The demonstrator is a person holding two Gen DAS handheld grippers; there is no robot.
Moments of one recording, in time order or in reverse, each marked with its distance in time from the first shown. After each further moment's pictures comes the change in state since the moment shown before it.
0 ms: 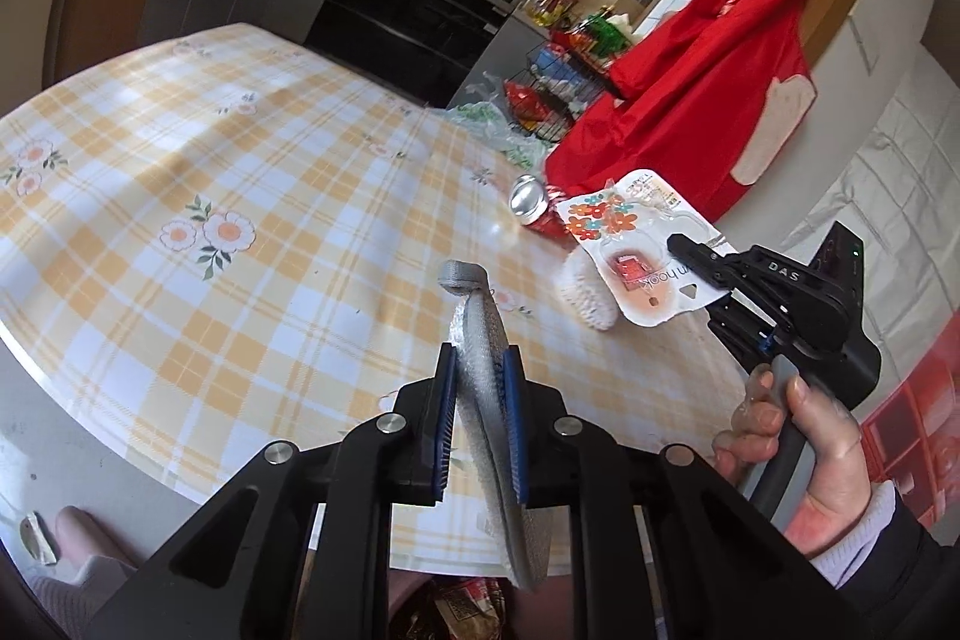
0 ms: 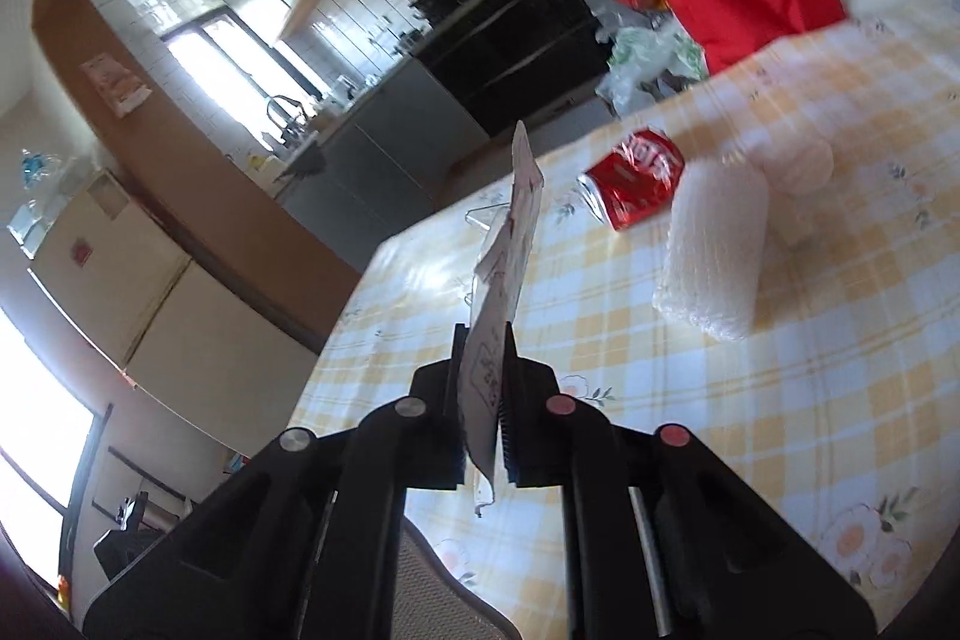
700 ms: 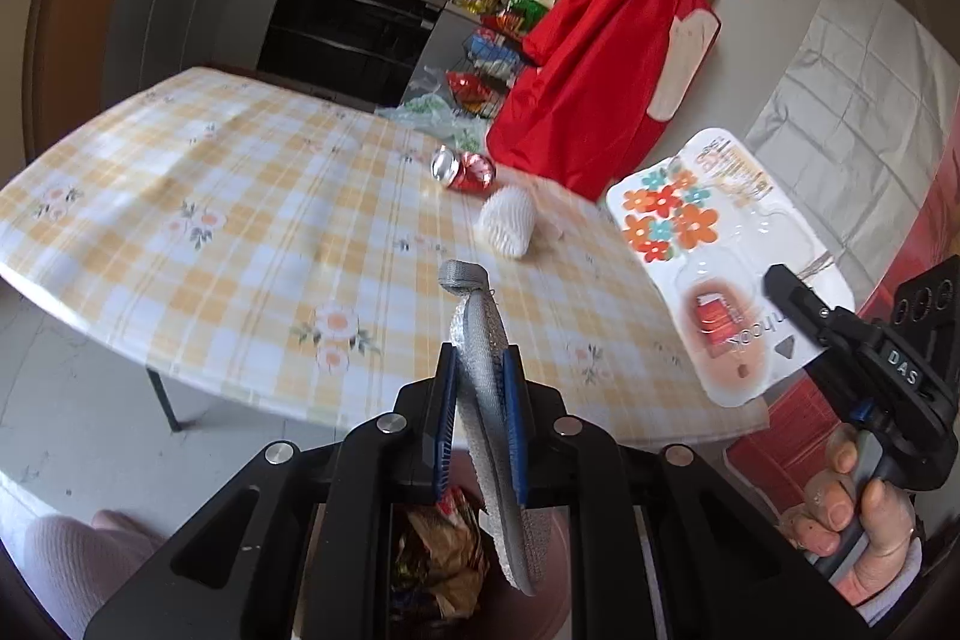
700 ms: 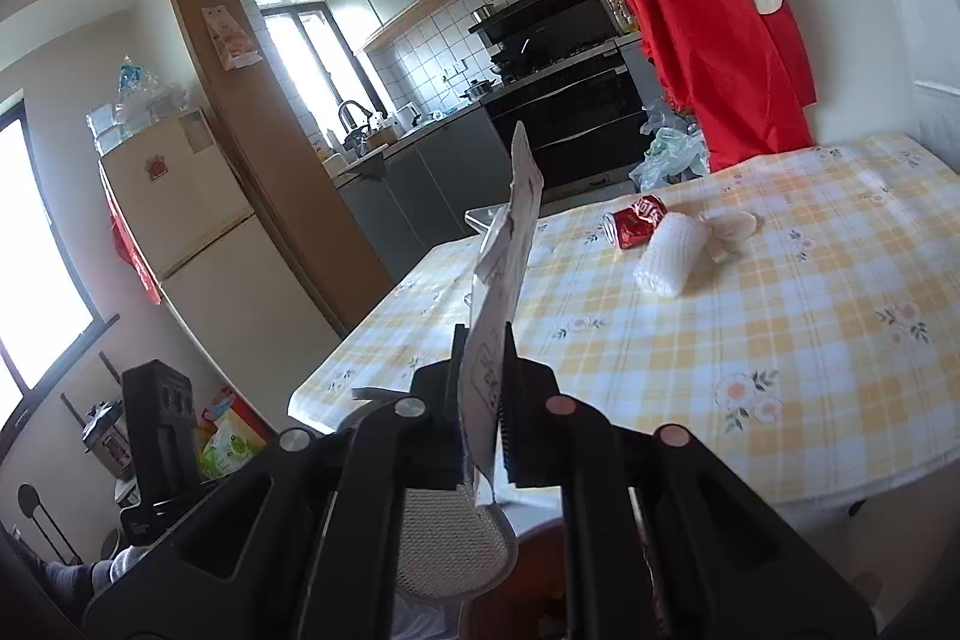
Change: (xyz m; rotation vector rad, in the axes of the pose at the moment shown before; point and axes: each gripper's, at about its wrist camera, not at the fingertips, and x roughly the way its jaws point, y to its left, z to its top) left arm -0.083 -0.073 -0.065 0.160 0.051 -0.022; right arm -0.206 0.051 -0.118 -0.257 -0.120 0.016
